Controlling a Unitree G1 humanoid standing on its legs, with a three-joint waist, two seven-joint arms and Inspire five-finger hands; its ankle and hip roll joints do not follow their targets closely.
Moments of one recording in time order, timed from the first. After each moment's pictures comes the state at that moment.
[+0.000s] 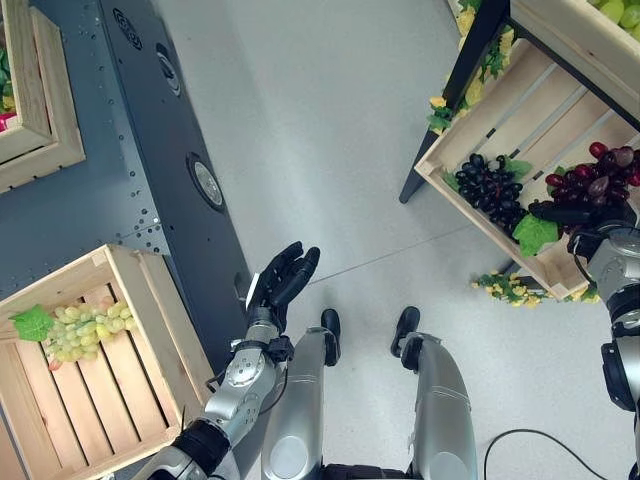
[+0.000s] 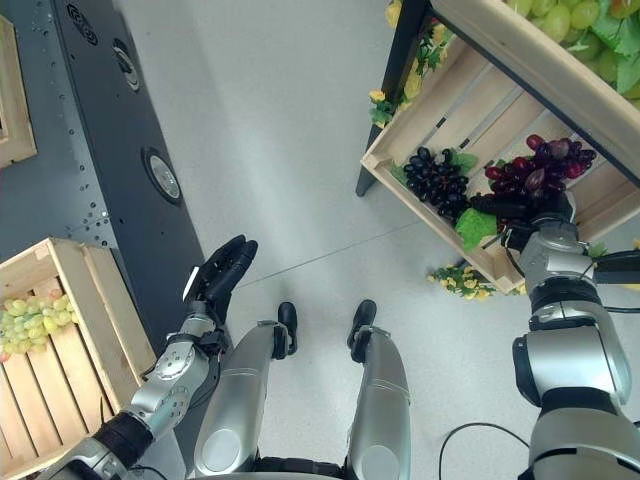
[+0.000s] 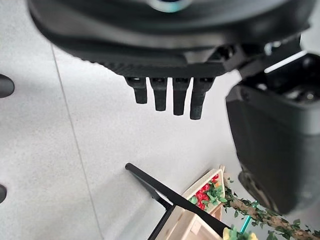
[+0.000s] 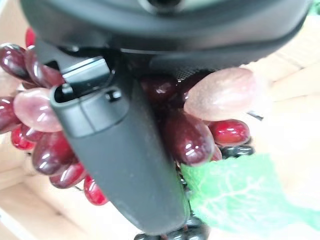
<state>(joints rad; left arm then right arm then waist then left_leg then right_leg) -0.19 0.45 -0.54 0.33 -0.76 -0.37 0.32 -0.95 -0.79 0.21 1.19 0.59 0.16 -0.12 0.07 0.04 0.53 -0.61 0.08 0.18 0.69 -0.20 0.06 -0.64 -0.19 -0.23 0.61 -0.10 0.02</state>
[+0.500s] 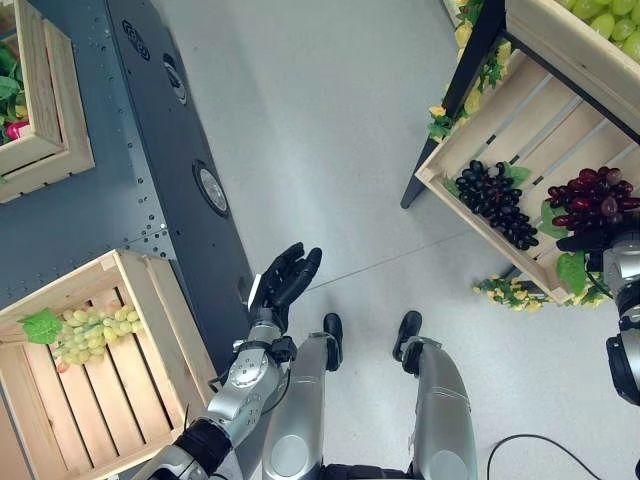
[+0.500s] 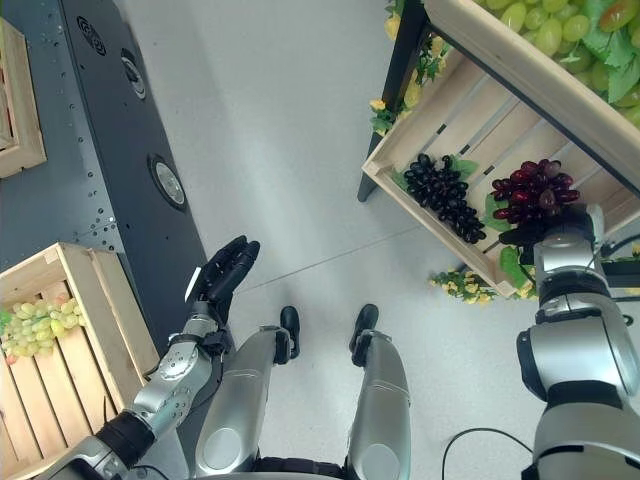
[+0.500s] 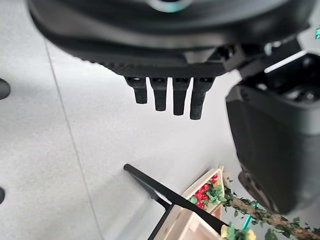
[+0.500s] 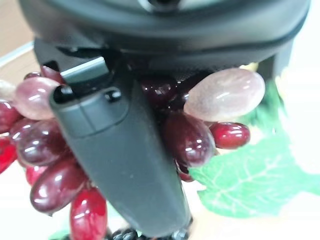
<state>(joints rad) -0.19 0.45 -0.60 0.33 -0.76 -0.38 0.35 -1.05 -0.83 0.35 1.26 0.19 0.33 -0.25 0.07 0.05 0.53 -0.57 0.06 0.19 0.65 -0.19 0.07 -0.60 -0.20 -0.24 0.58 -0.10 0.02</state>
